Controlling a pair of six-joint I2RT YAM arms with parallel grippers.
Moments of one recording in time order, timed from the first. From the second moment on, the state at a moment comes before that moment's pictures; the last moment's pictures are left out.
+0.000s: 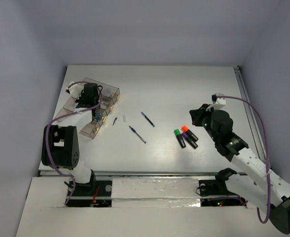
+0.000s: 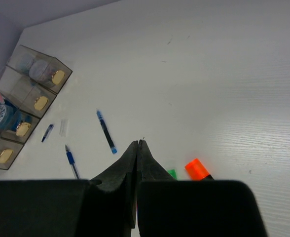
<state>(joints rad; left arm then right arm) -0.10 1.56 0.92 0.09 -0.58 -0.89 0.50 0.81 0.61 -0.01 0.22 0.48</state>
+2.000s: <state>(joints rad) -0.68 0.35 0.89 -0.31 -0.17 -0.38 0.55 1.30 0.69 -0.42 0.02 0.49</state>
